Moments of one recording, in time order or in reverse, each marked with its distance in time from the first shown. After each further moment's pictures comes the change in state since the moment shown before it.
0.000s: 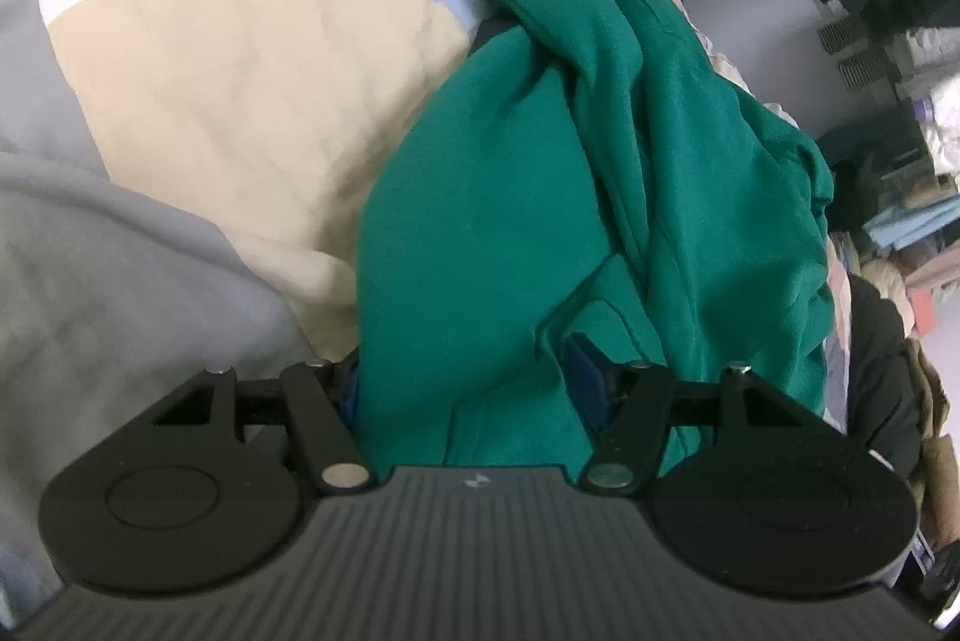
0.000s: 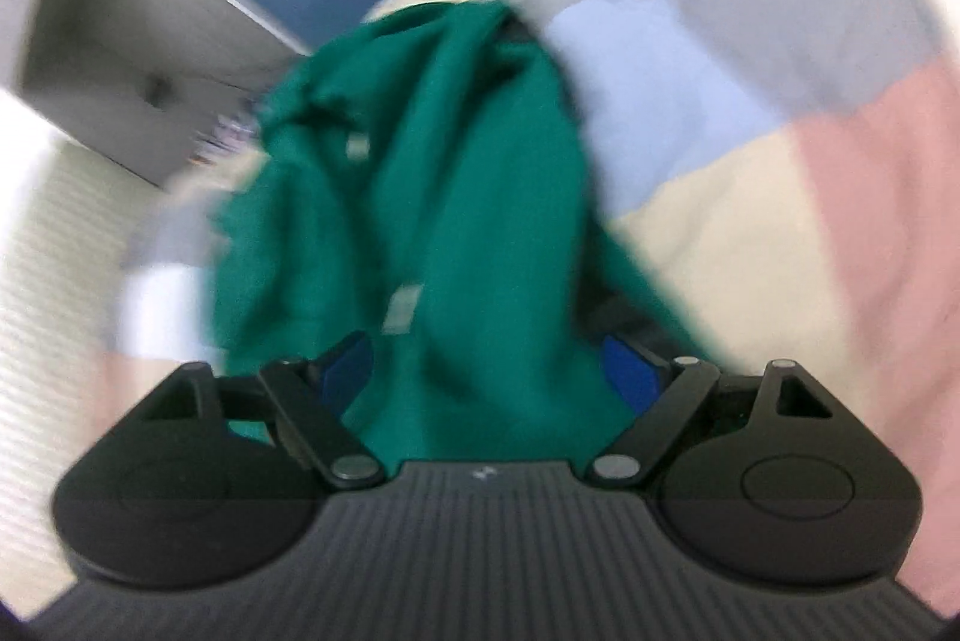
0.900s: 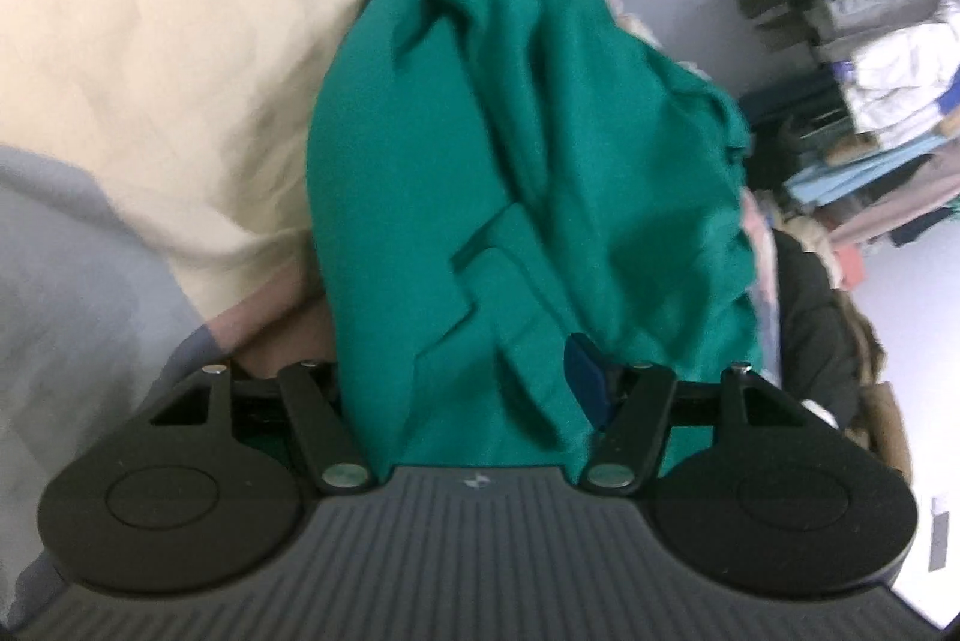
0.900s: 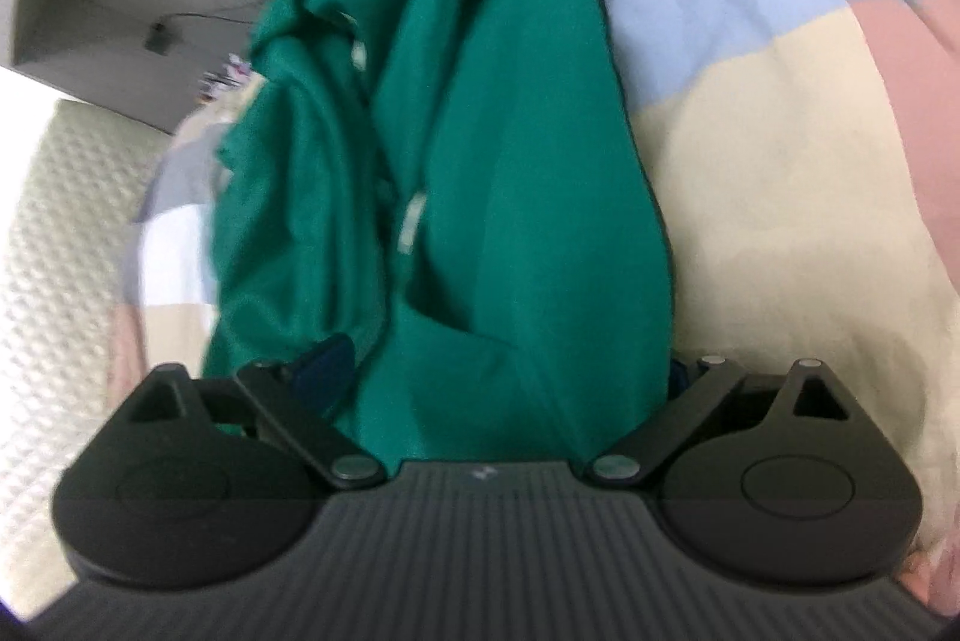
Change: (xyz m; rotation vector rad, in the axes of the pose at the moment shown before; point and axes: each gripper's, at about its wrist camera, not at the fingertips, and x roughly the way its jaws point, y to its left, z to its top) left arm 0.008 -0.014 -0.010 0.052 0.058 -0.162; right arm 0.041 -0.014 -0.008 0.098 0.198 0.107
